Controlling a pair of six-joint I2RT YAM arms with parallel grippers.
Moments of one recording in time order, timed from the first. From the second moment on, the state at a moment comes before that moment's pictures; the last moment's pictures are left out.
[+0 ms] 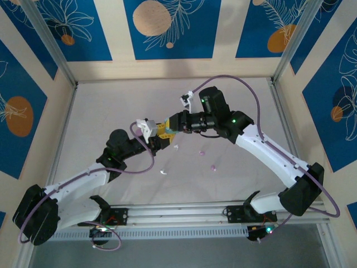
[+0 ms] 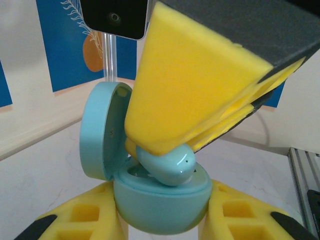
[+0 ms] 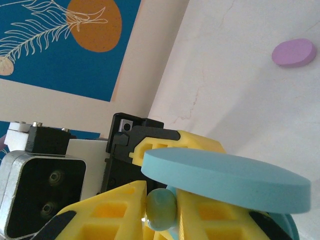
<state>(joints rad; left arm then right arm) -0.66 1.09 0.55 0.59 0.47 -0.08 0.69 1.36 1.33 -0.52 -0.59 0.77</state>
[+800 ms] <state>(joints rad) -0.66 1.09 0.55 0.61 0.46 -0.08 0.70 1.37 1.40 -0.62 -0.52 0.74</state>
